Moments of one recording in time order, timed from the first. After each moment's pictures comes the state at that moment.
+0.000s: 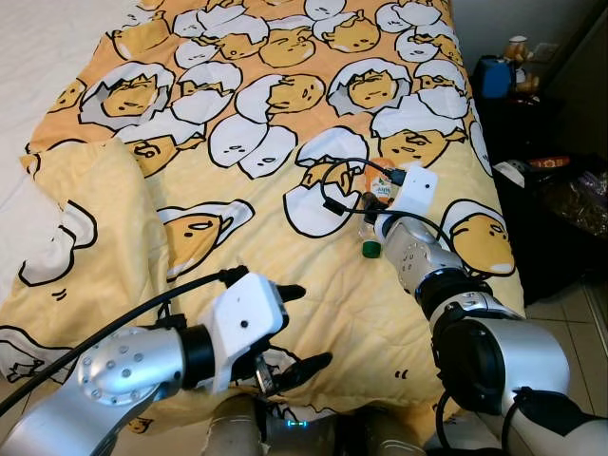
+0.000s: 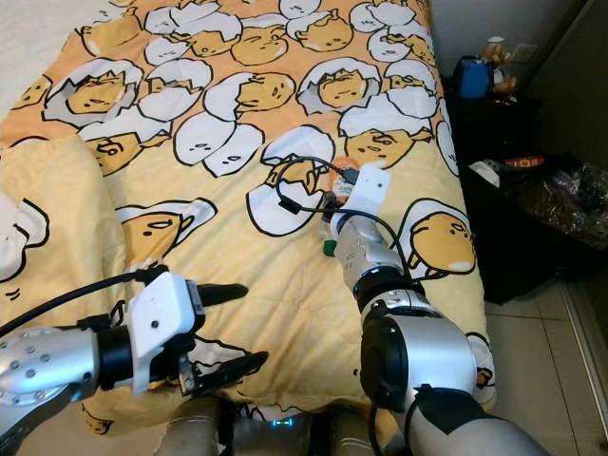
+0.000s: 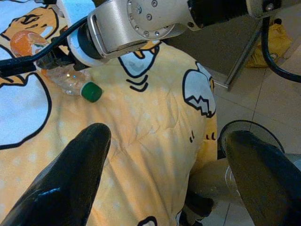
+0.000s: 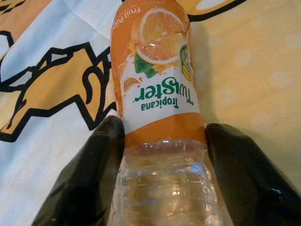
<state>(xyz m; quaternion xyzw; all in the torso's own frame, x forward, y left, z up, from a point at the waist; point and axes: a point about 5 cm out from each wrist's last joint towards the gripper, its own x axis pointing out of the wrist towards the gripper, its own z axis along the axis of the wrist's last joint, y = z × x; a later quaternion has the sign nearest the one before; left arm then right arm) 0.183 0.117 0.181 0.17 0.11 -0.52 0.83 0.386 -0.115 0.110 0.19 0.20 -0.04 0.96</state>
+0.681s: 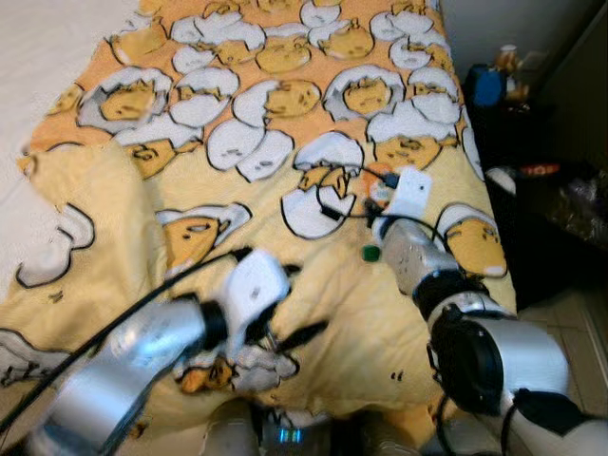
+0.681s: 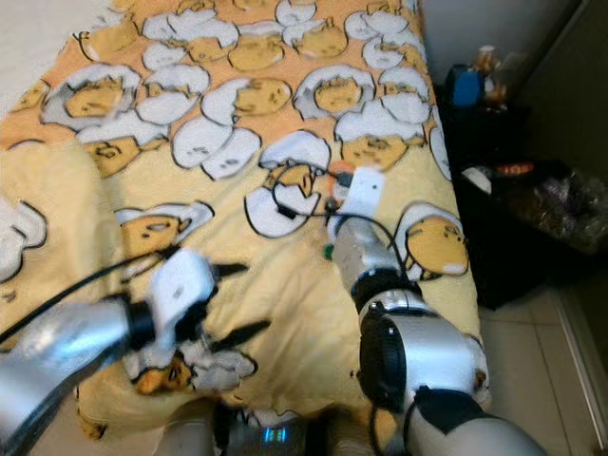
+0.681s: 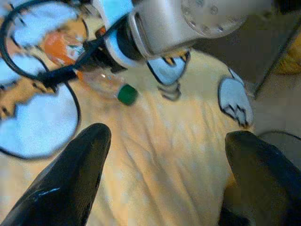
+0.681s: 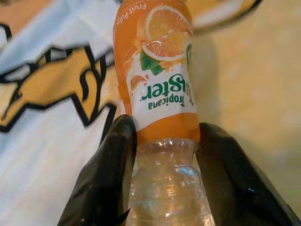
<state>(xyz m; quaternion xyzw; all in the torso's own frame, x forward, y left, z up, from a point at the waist) 0.226 0.111 0.164 0.18 0.09 -0.49 0.85 0.385 -0.114 0.109 0.12 0.20 -0.04 0.97</state>
